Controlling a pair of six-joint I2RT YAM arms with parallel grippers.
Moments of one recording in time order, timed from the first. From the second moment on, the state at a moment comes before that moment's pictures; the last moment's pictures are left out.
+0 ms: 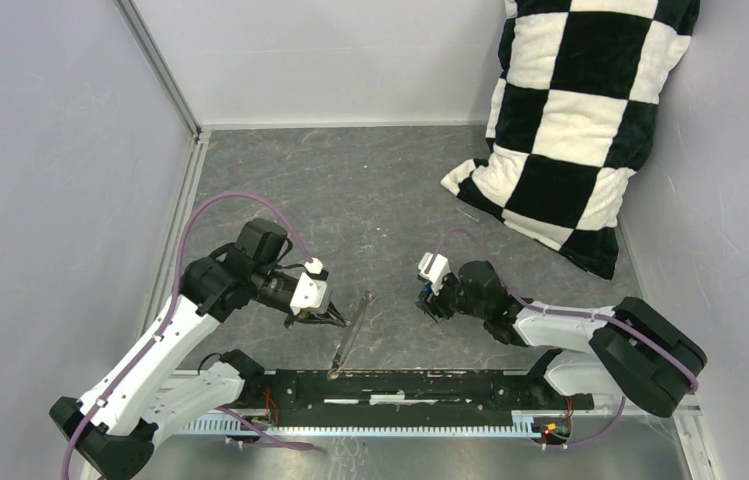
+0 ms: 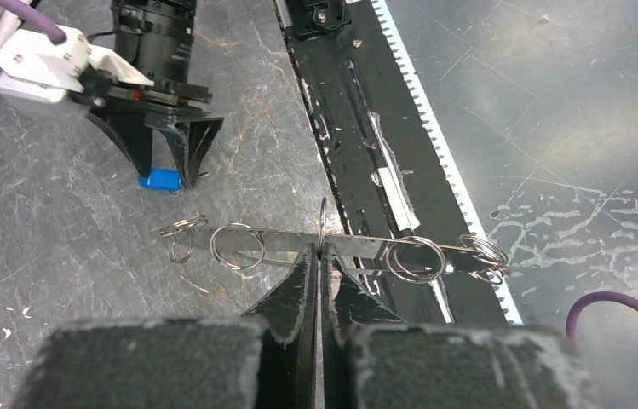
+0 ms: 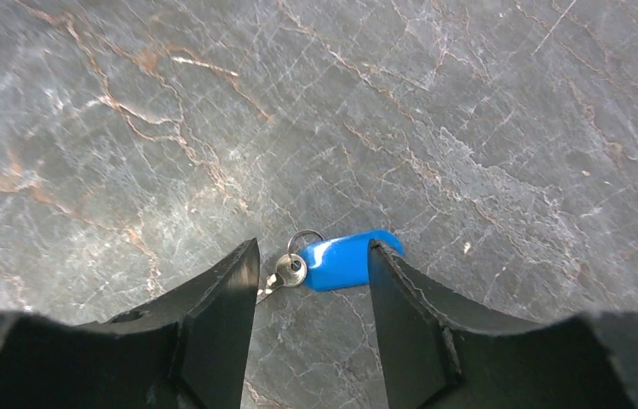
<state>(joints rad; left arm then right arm) -0.59 0.86 0.95 -0.99 1.05 0.93 0.79 1.27 0.28 0.46 -0.15 -0.23</state>
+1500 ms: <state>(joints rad) -0.59 0.85 0.95 -0.97 1.05 0.90 0.75 1.20 0.33 0.34 -0.29 -0.11</state>
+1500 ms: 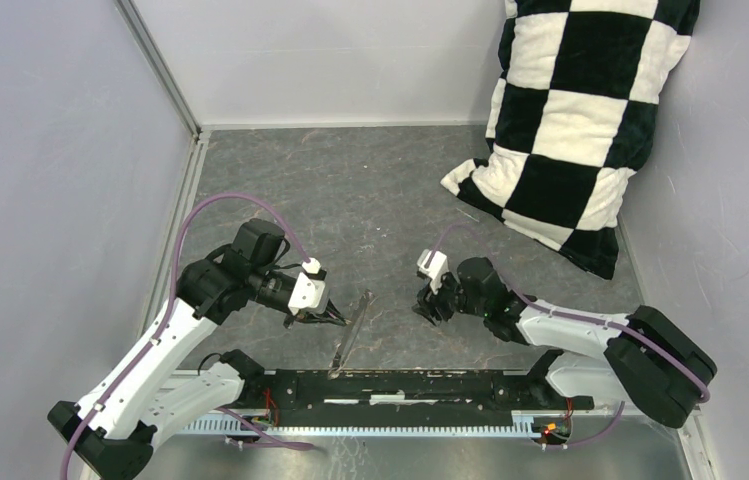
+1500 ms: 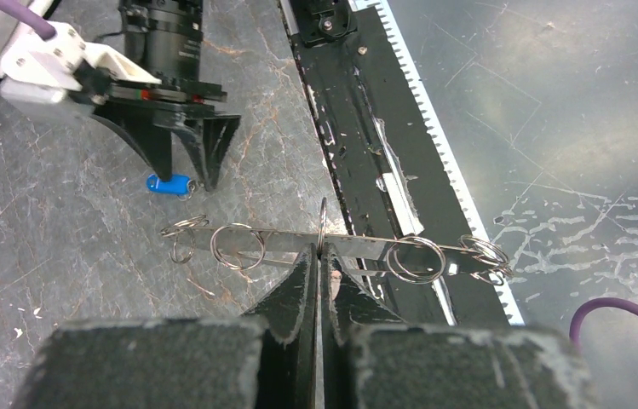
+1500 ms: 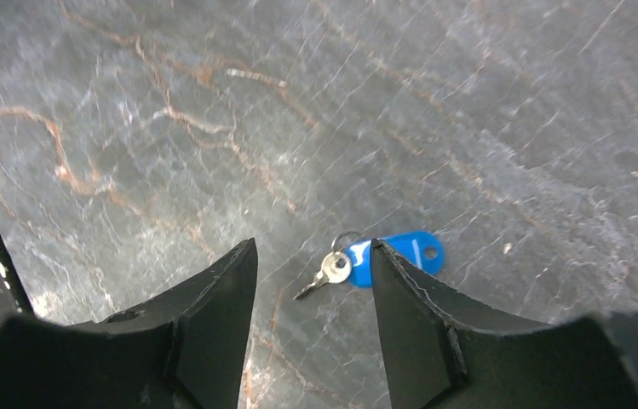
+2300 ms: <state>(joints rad) -0.59 0.85 0.95 -0.97 1.05 0.89 0.62 1.23 0.37 0.31 -0.25 -0.09</state>
